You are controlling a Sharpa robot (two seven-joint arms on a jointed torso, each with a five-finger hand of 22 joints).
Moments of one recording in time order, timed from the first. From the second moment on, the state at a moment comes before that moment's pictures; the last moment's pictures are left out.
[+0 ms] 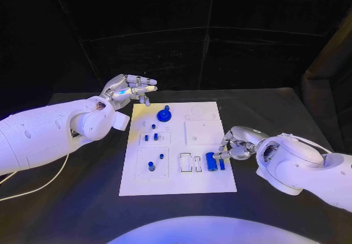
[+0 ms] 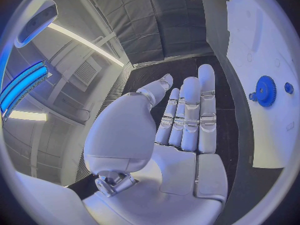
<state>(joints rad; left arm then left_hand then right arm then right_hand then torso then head) 1.23 -0.86 -0.09 1.40 -0.11 -0.12 0.41 1.28 -0.12 0.45 -0.09 0.05 1.01 0.17 0.13 0.07 1.02 0.11 0.31 0.08 1.20 0.02 0.96 0.55 0.17 1.21 0.11 0.61 0.59 1.05 -1.03 -0.06 1.90 -1.45 -0.29 -0.53 1.23 -0.04 -0.23 0.19 0.31 0.99 0.09 0.32 0.17 1.43 0.01 1.29 1.24 1.47 -0.06 1.45 1.31 0.07 1.44 0.05 1.45 1.26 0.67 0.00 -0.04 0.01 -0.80</state>
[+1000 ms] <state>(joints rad) 1.23 -0.87 -0.09 1.40 -0.11 -0.12 0.41 1.28 -0.12 0.45 -0.09 0.05 1.01 0.17 0.13 0.07 1.02 0.11 0.31 0.08 1.20 0.02 0.96 0.55 0.17 1.20 0.12 0.60 0.59 1.01 -0.93 -0.06 1.84 -1.55 -0.22 -0.57 1.23 -0.04 -0.24 0.21 0.30 0.99 0.09 0.35 0.19 1.43 0.01 1.29 1.26 1.47 -0.06 1.46 1.31 0.07 1.44 0.05 1.45 1.27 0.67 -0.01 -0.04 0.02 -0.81</state>
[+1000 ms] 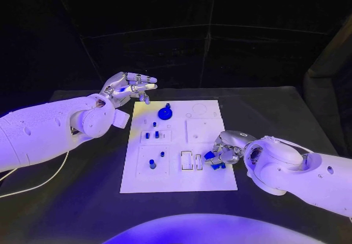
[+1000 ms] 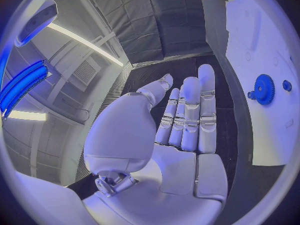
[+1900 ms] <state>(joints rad) 1.23 -0.86 -0.09 1.40 -0.11 -0.10 0.39 1.28 -0.12 0.45 -0.09 0.05 1.01 0.17 0.13 0.07 1.02 0.11 0.31 0.08 1.20 0.02 0.96 0.54 0.17 1.20 0.12 0.60 0.59 0.99 -0.97 -0.06 1.93 -1.53 -0.41 -0.56 1.27 0.03 -0.23 0.21 0.41 1.01 0.07 0.39 0.24 1.44 0.00 1.29 1.28 1.47 -0.07 1.46 1.31 0.07 1.45 0.04 1.45 1.27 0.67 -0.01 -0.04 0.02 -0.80</state>
